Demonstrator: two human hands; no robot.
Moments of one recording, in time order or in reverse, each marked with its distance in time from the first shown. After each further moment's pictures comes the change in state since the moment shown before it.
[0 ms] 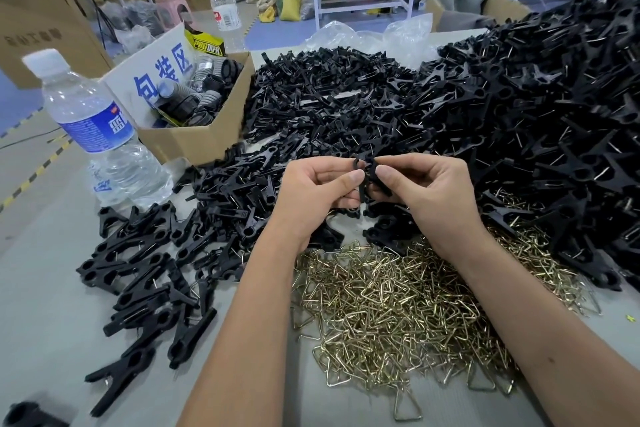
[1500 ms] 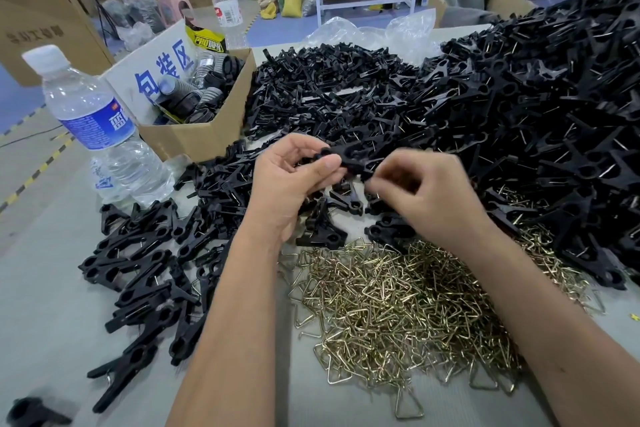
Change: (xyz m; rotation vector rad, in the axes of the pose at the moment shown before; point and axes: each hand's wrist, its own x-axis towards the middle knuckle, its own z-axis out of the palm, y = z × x) left_hand 0.001 0.009 -0.023 -0.222 0.040 0.108; right_hand 0.000 -0.018 -0.004 -0.669 -0.200 -0.199
